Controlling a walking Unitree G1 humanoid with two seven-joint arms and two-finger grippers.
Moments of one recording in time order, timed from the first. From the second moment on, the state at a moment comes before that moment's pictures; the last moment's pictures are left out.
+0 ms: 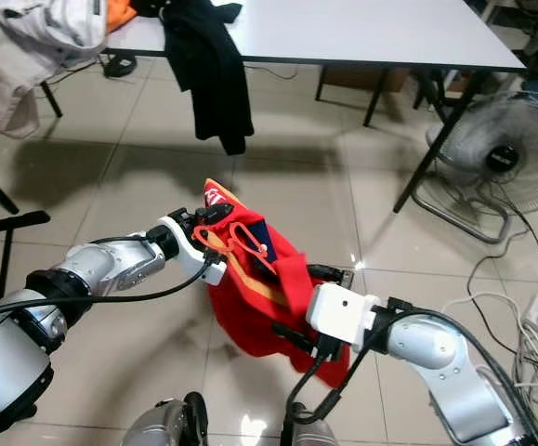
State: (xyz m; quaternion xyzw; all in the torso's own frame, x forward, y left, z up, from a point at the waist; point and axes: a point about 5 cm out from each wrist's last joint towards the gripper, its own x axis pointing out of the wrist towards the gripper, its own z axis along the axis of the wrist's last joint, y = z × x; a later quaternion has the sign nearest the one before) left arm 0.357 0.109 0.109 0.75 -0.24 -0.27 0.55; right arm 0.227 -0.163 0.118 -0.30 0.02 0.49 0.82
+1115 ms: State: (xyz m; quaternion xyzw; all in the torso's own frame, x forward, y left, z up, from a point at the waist) left arm 0.331 0.123 0.071 0.20 0.02 -0.20 0.96; right arm 0.249 -0.142 0.086 -0.12 0.03 0.34 0.93
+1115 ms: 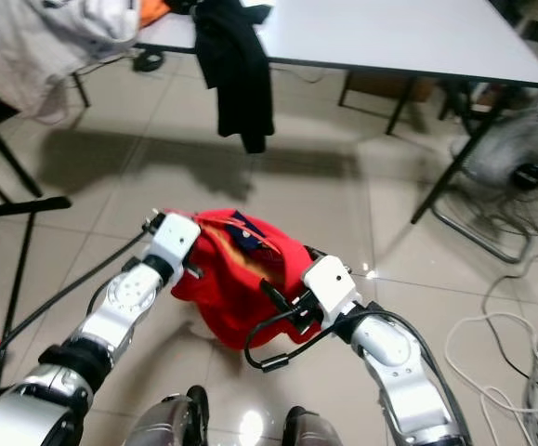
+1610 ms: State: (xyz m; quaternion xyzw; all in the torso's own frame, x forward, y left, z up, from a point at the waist) left arm 0.323 0.121 0.079 0.28 -0.02 -0.22 0.93; right arm 0.252 -0.142 0.089 -0.12 0.02 0.34 0.93
